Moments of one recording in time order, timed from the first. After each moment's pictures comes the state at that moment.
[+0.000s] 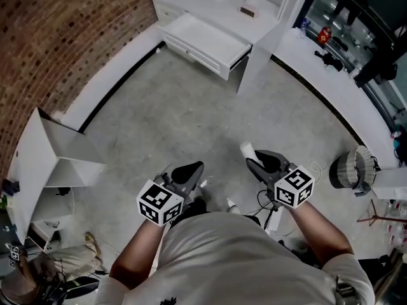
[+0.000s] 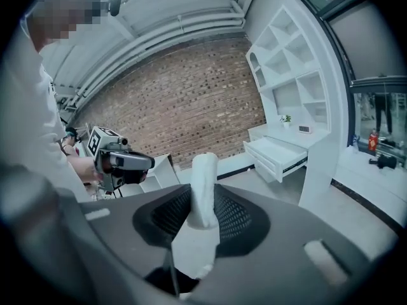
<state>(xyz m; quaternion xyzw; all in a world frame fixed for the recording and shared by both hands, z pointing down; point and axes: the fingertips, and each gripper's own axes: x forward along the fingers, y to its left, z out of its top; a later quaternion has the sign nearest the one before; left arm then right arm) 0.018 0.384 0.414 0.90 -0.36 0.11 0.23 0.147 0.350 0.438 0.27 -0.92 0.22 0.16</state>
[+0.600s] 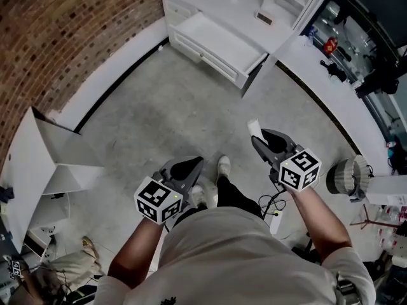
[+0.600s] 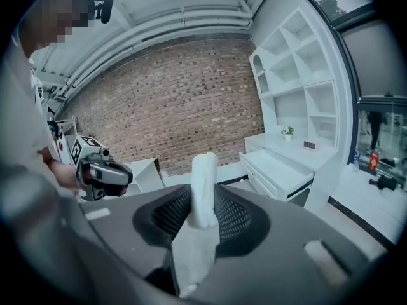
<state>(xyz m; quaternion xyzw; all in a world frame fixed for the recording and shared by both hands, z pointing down) -0.092 0.308 0.411 0.90 -0.37 0.07 0.24 0.044 0.223 0.413 0.30 -0.92 0.18 0.16</state>
